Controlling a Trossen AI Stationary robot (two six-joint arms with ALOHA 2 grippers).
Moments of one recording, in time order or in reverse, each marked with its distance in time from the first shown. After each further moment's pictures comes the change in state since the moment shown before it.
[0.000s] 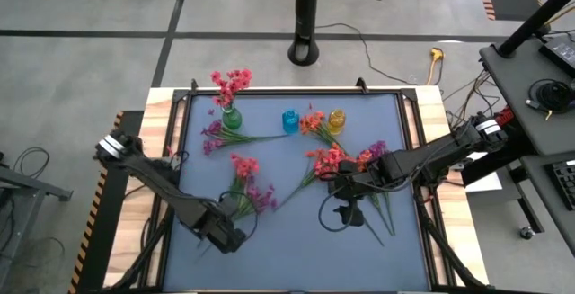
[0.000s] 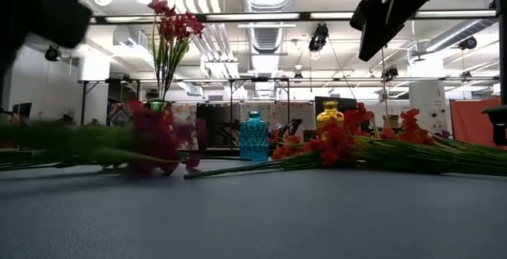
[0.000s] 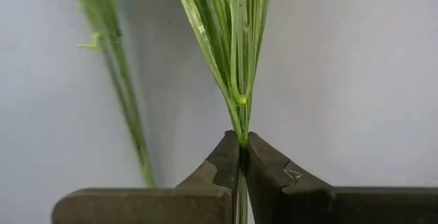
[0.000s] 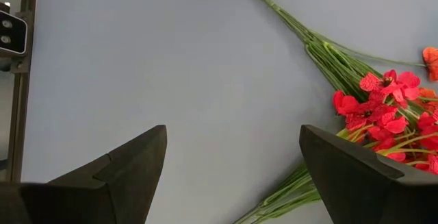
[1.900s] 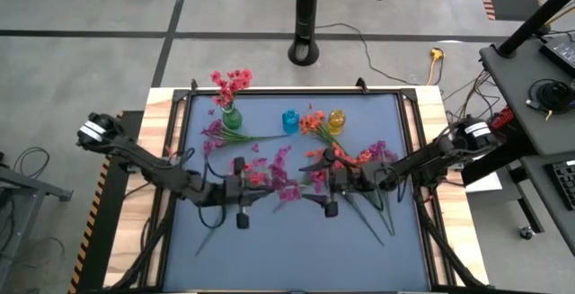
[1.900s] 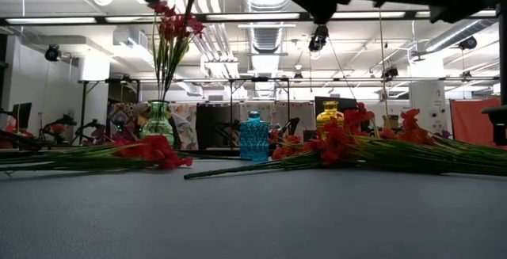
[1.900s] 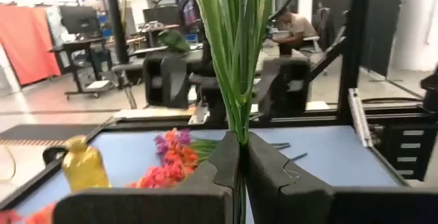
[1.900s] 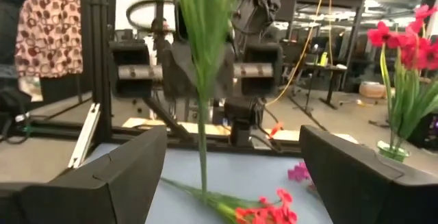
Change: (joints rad) left arm 0.199 -0.253 -0.420 1.594 -0.487 1.617; right arm -0.051 0.122 -0.486 1.805 0.203 -0.480
